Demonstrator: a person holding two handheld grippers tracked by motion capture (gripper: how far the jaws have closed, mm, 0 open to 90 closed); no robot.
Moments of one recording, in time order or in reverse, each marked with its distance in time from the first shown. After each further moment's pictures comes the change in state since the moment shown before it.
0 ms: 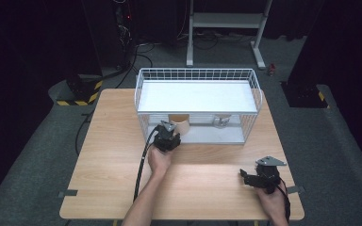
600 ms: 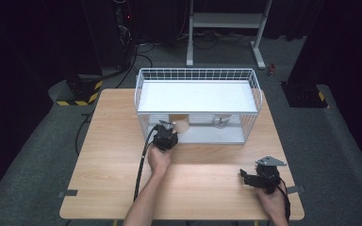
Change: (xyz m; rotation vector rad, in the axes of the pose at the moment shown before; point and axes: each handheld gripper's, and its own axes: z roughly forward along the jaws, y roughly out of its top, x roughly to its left) left arm 0.007 -0.002 0.011 0.010 -0.009 -0.053; right arm 0.000 0.000 0.000 -0.001 0.000 -0.004
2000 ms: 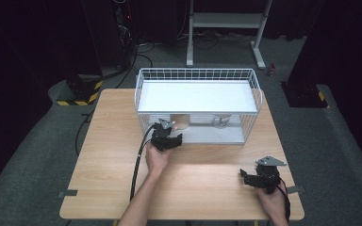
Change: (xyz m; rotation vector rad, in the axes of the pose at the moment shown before) left arm 0.000 0.008 -0.027 -0.032 -0.070 0.035; right arm 0.000 0.000 0.000 0.000 0.000 0.000
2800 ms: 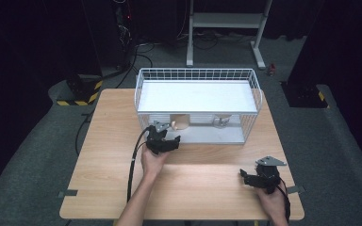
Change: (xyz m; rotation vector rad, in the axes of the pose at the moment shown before) left arm 0.004 -0.004 -0.026 -0.034 -0.045 -0.003; right arm 0.000 0.000 0.000 0.001 0.000 0.003
